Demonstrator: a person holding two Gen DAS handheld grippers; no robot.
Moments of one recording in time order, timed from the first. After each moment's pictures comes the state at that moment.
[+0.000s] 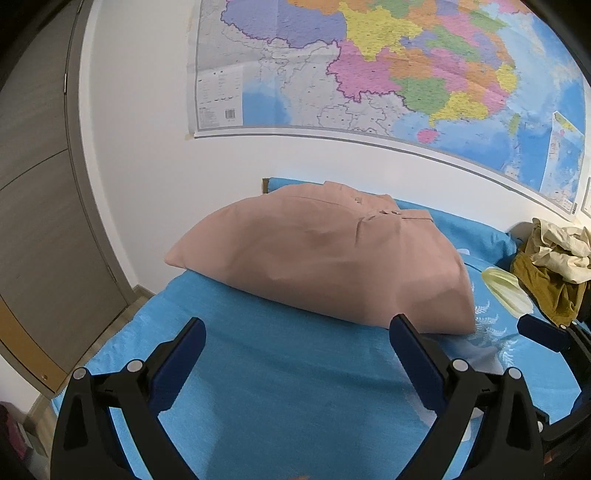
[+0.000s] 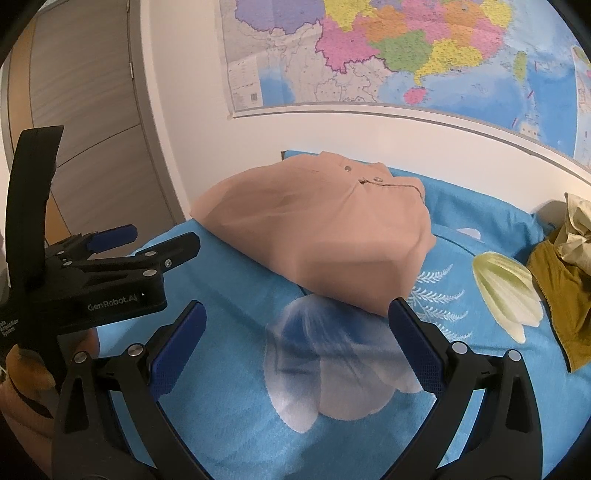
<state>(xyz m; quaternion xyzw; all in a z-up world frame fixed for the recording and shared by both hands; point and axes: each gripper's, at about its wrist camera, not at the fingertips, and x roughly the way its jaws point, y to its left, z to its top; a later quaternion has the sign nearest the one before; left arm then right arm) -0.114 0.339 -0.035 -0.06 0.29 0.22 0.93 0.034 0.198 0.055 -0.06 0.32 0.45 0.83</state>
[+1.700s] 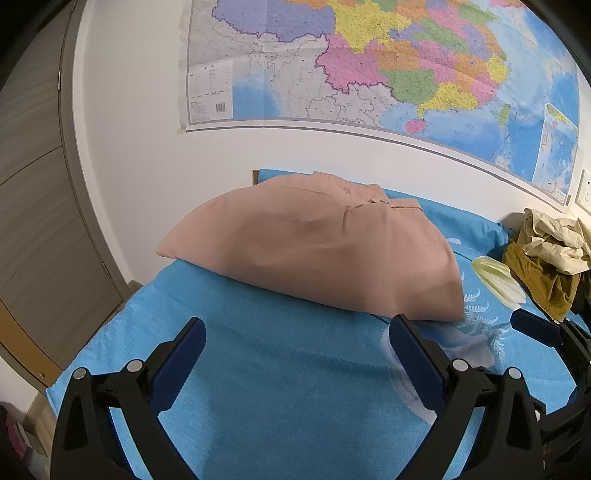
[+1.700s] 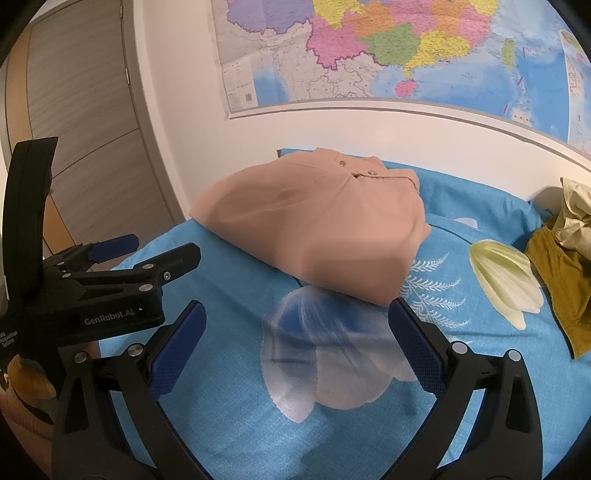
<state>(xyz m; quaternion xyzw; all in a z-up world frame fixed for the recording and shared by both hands) -0.115 0.326 -0.041 -0.07 0.30 0.22 0.93 0.033 0.188 0.052 -0.04 0.32 0.45 0.83</state>
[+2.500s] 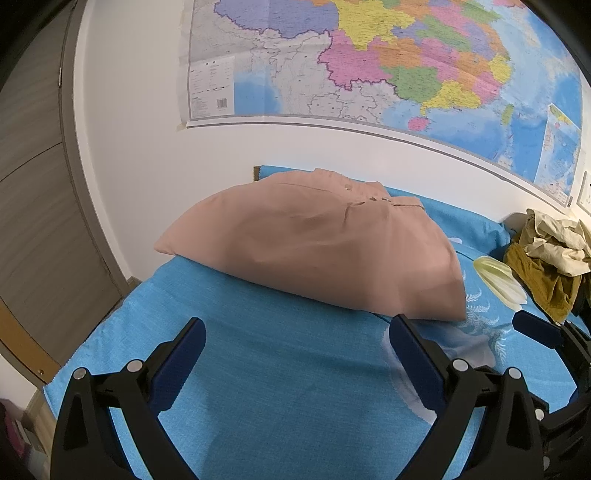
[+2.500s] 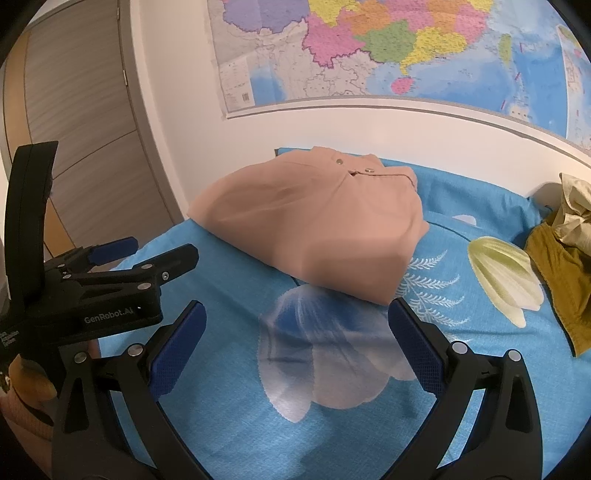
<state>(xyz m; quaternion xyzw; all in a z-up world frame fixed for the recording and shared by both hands) -0.114 0.327 -0.044 -0.07 0.30 0.22 0.92 0.034 0.187 0.049 -0.04 0.33 0.45 0.83</state>
